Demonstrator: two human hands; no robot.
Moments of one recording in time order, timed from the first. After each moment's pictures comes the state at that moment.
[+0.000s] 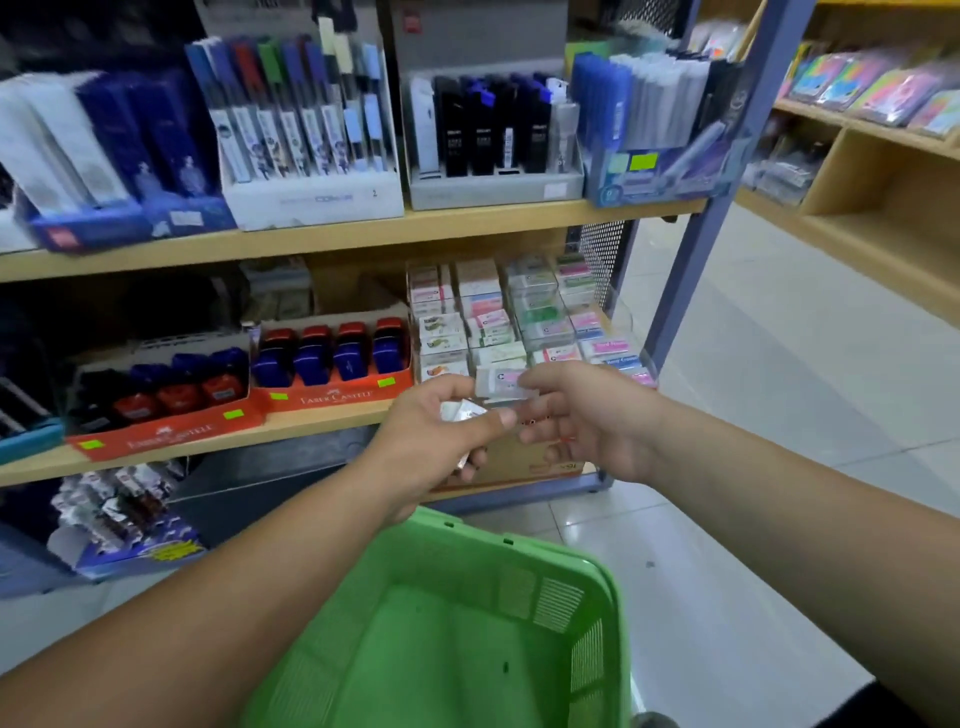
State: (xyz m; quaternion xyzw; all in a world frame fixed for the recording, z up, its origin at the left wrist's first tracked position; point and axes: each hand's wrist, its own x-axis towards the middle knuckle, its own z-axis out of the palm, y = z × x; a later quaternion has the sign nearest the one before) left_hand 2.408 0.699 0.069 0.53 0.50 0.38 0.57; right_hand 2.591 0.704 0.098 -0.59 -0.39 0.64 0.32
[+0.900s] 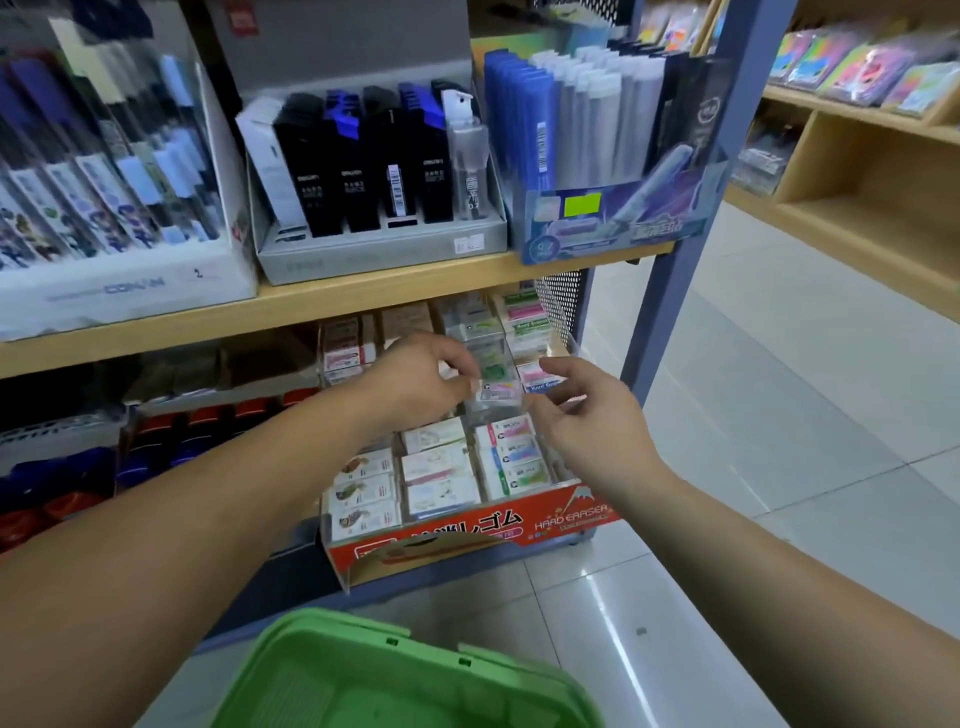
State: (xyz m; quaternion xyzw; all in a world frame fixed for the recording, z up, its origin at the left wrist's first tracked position) left_hand 2.481 0.890 0.079 0.76 0.56 0.17 0.28; right_hand 2.669 0.804 0.042 -0.66 -0.51 0.33 0.43
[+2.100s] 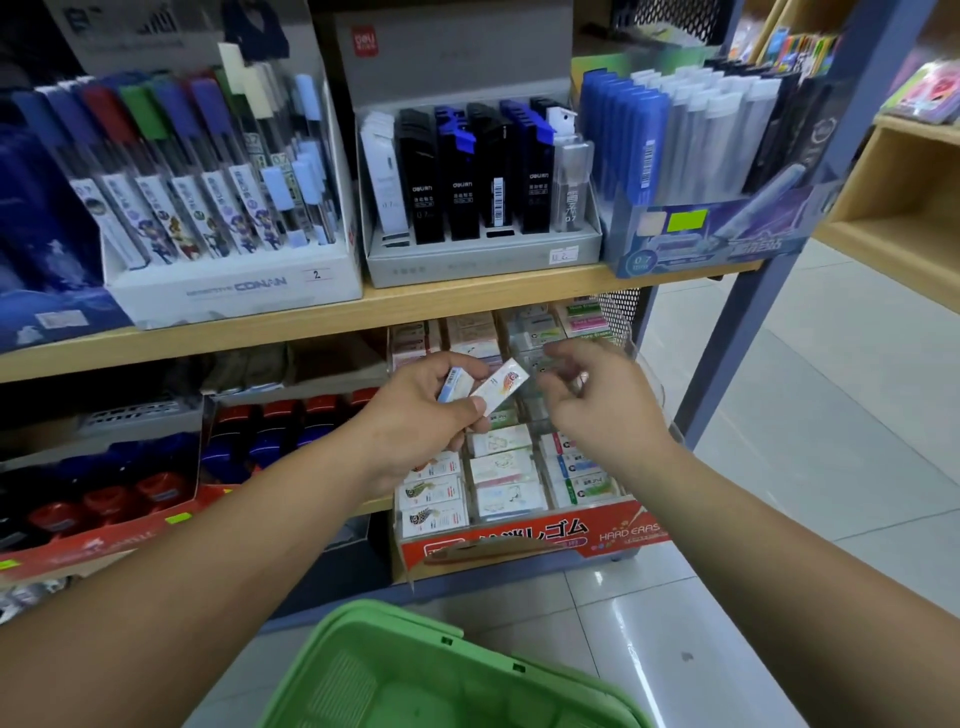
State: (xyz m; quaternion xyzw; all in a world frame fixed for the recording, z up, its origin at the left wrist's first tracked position) left_hand 2.422 0.840 0.091 0.60 0.54 0.31 0.51; right_hand 2.624 0.834 0.060 -0.65 -0.63 0.17 0.39
